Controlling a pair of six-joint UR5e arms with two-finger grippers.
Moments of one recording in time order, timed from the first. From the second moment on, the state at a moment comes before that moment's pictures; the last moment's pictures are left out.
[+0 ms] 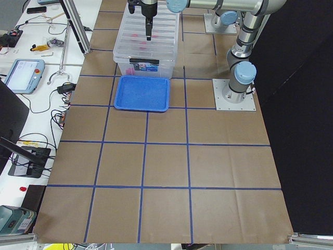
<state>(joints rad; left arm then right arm) -1.54 -1.63 -1.46 -1.56 1.58 0.03 1.55 -1.51 1.47 -1.59 -1.56 0.06</state>
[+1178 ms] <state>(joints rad) -1.54 -1.64 -1.46 -1.56 1.58 0.03 1.37 -1.49 1.81 -1.88 -1.60 -0.10</state>
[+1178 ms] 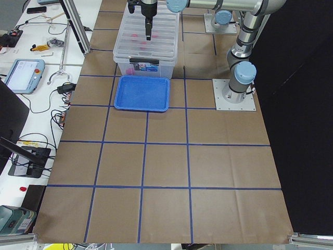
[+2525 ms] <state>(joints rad) -1.54 -1.64 -1.48 -1.54 1.58 0.03 1.33 -1.48 1.85 -2.00 -1.70 -0.26</state>
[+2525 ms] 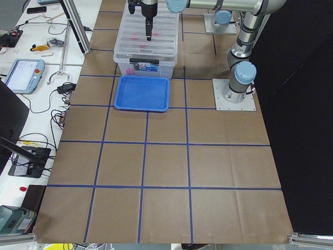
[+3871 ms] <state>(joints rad) -1.55 -1.75 -1.53 -1.47 1.59 1.05 1.12 -1.48 1.86 -2.04 -1.71 -0.47</state>
